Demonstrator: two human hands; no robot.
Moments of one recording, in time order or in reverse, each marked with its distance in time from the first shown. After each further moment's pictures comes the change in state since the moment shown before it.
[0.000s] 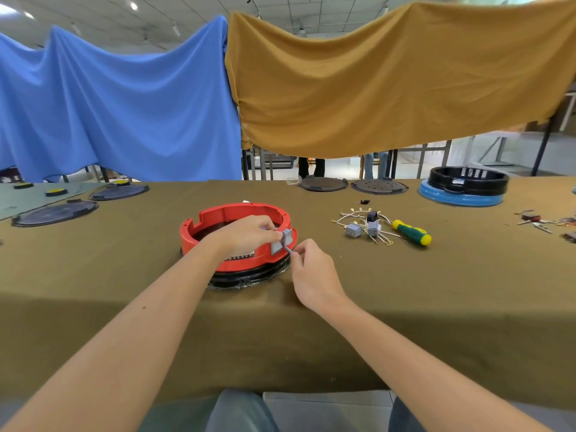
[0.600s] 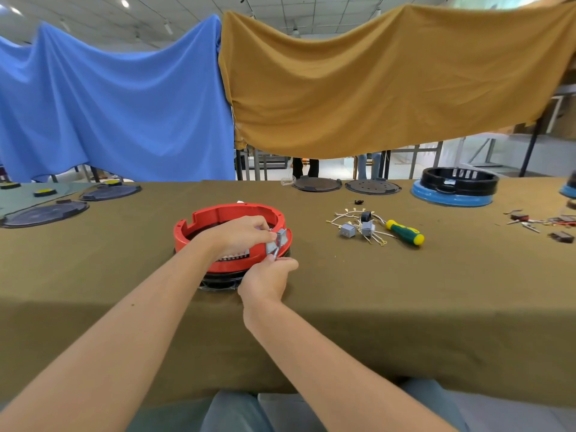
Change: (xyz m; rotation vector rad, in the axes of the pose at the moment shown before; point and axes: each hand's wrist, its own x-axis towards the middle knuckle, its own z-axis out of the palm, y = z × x) left_hand 0.001 0.000 -0.003 -0.022 -0.052 -0.032; right_hand -0.005 -0.051 0.075 0.797 0.218 0.543
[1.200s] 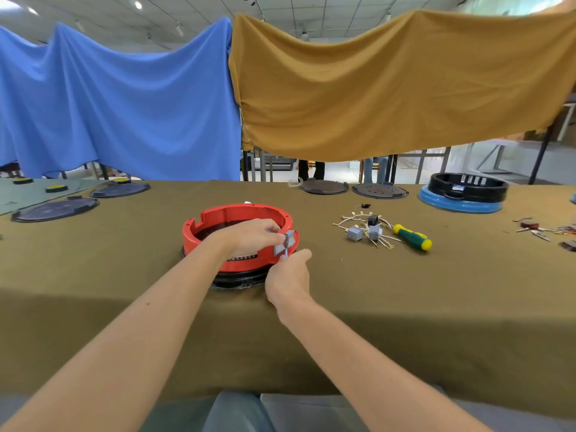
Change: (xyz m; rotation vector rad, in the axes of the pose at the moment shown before) left_hand -0.006 0.007 0.002 0.061 -0.033 -0.017; right_hand 0.006 -0.018 -0.027 -0.455 -0.043 -0.133
